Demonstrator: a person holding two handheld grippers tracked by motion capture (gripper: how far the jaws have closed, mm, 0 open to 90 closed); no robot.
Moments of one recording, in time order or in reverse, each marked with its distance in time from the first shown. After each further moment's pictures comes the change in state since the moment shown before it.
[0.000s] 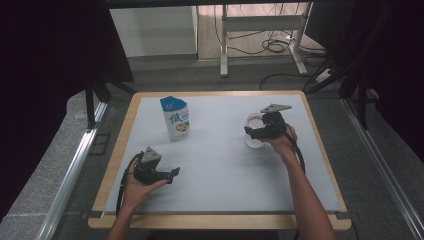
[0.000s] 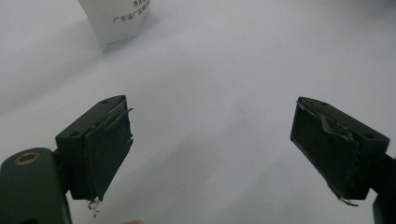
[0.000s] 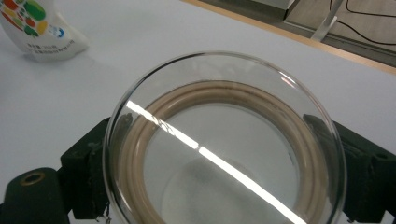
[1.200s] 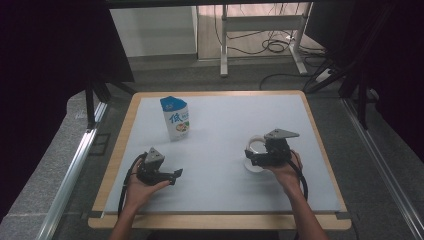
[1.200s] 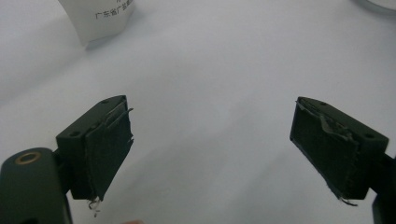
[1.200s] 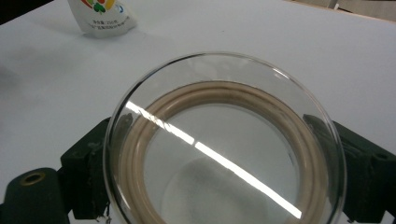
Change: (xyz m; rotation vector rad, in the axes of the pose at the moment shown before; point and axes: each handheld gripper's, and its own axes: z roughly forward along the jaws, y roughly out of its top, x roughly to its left) left arm -0.006 0.001 0.006 0.013 -0.022 0.006; right arm 0.062 -0.044 -0.058 -0.008 -0.005 0.061
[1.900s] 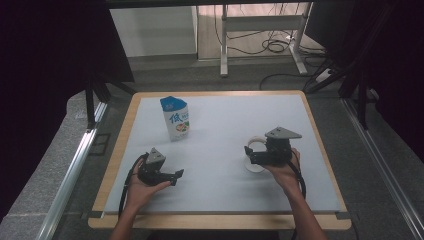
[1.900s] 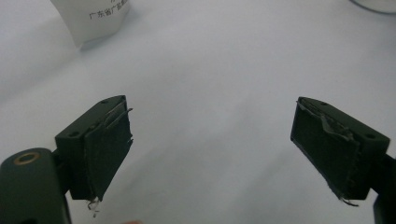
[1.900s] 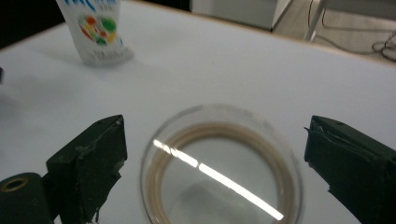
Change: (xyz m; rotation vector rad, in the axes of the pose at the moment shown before) left arm -0.002 0.000 0.002 -0.009 -0.002 0.008; right arm 0.009 0.011 -0.015 -0.096 -0.054 -0.015
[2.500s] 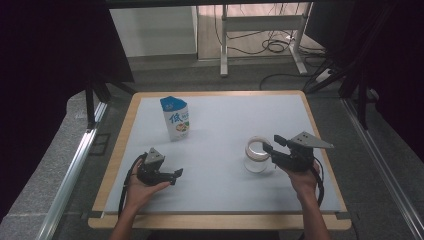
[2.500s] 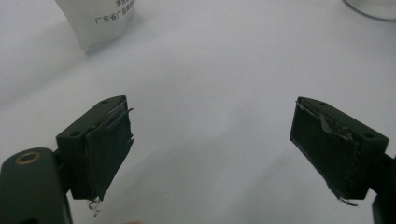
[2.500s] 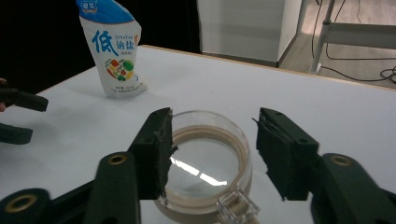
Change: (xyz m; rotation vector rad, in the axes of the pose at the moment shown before) left arm 0.002 -0.001 -0.001 -0.008 0.005 -0.004; right arm -0.023 -0.015 -0.049 -0.167 0.061 0.055
